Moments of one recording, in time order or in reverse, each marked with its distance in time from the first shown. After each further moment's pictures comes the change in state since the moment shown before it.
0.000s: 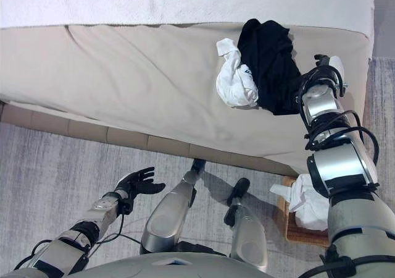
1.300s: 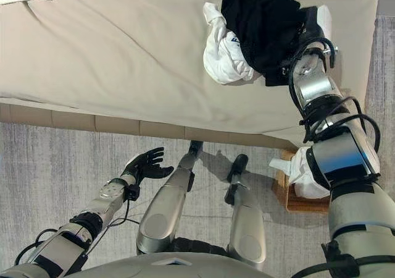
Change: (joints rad) left arm -0.033 0.021 -0.072 -0.095 -0.027 -0.064 0.022; right arm 0.005 -0.020 0.048 -0.404 0.025 -0.188 -0.116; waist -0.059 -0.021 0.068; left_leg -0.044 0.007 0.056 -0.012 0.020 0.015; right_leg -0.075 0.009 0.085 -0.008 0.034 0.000
